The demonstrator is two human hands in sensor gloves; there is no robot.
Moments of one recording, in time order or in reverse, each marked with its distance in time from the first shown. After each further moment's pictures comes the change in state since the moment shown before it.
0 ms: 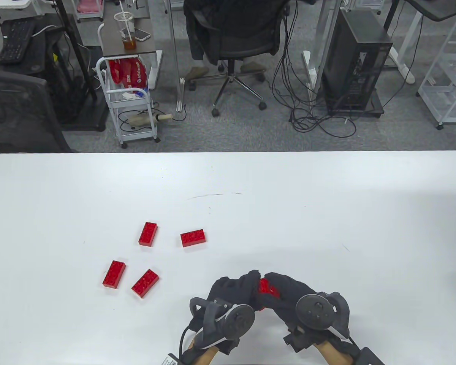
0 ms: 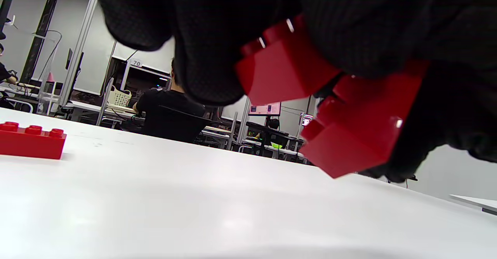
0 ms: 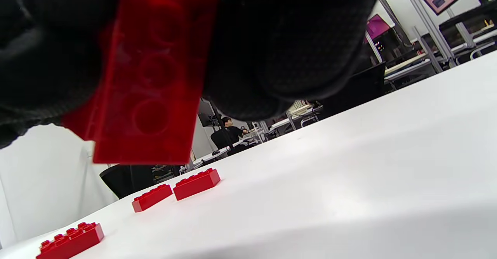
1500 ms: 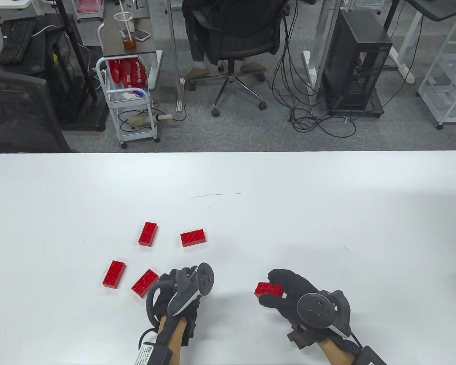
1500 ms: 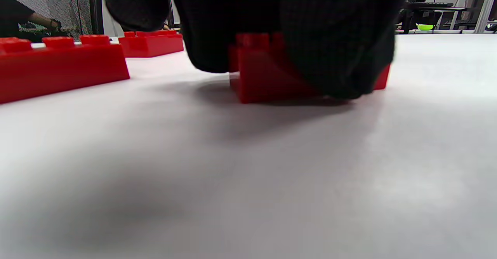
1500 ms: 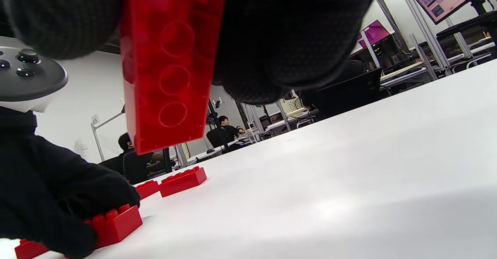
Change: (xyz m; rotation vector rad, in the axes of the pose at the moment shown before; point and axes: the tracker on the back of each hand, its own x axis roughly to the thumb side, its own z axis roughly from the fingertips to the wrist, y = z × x) left_hand -0.107 -0.027 -0.013 -0.430 0.454 -0.307; right_hand -0.007 -0.003 -0.002 0.011 0.000 0.031
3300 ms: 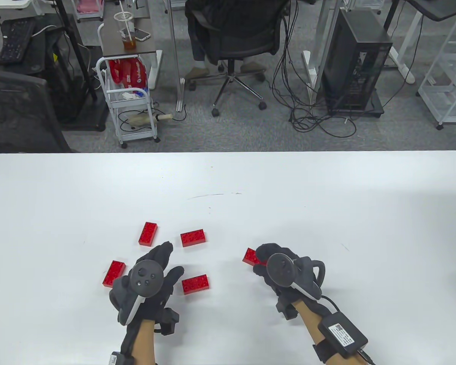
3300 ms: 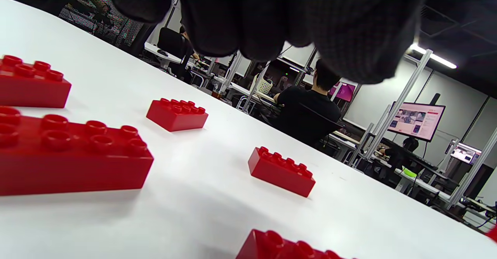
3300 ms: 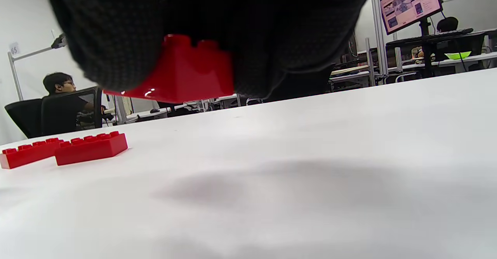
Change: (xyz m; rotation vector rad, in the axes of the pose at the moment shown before) left_hand -0.089 0.046 0.020 0.269 0.064 0.513; right_hand 0.009 0.033 -0.083 0.139 0.162 0.266
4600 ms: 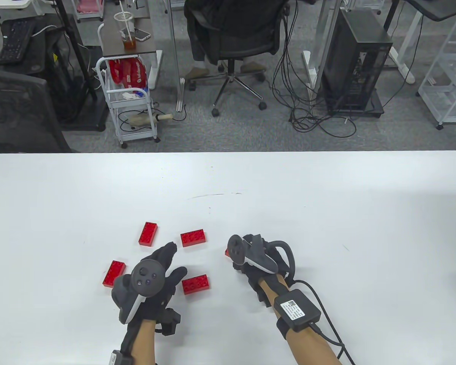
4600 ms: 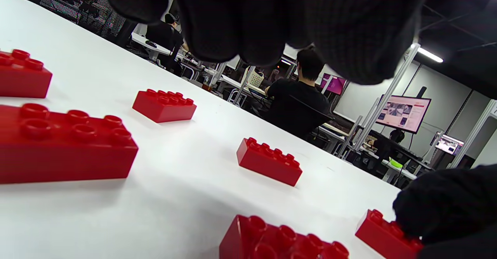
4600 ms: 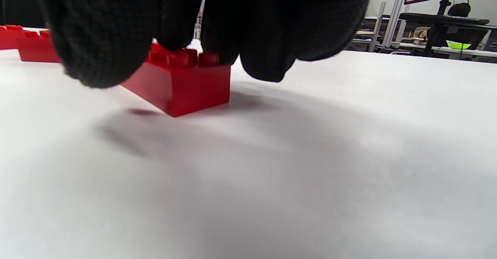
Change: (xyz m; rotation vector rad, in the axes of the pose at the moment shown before) left_hand 0.004 -0.008 -0.002 -0.042 -0.039 -0.018; right_hand 0.047 0.034 -0.048 0.265 0.019 0.232
